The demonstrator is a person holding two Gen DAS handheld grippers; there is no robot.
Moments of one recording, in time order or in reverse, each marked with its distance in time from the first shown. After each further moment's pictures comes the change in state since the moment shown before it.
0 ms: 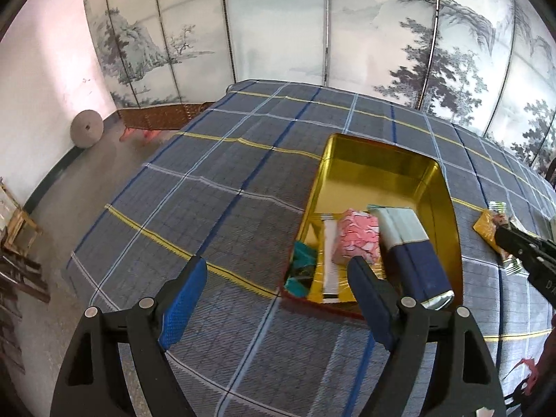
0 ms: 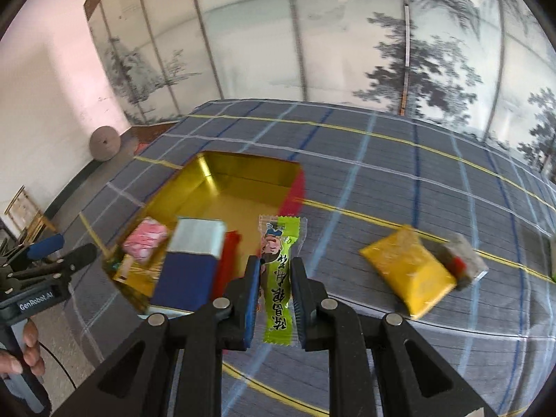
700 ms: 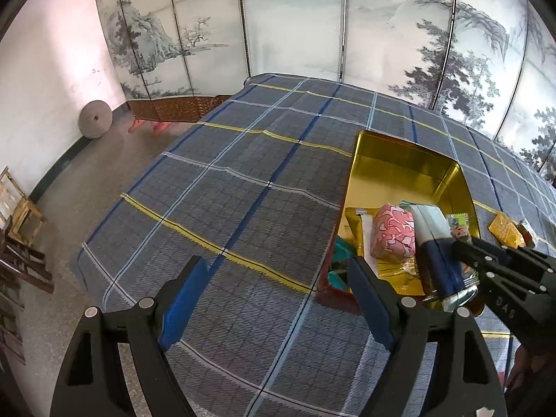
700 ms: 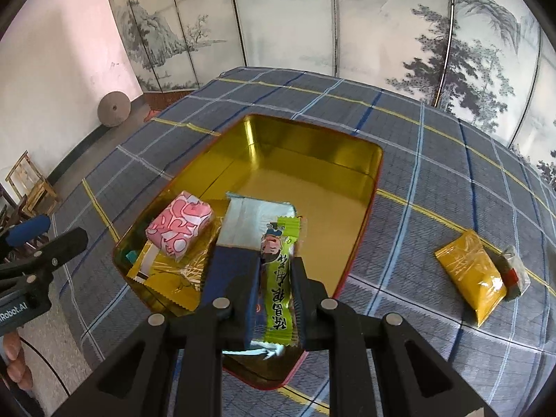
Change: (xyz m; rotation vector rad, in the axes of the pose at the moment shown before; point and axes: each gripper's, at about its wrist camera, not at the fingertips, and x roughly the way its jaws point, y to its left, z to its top) left arm 0.001 0.030 -0.004 -0.030 0.020 0.026; right arm 0.047 0.068 -0.002 -0.093 0.102 0.003
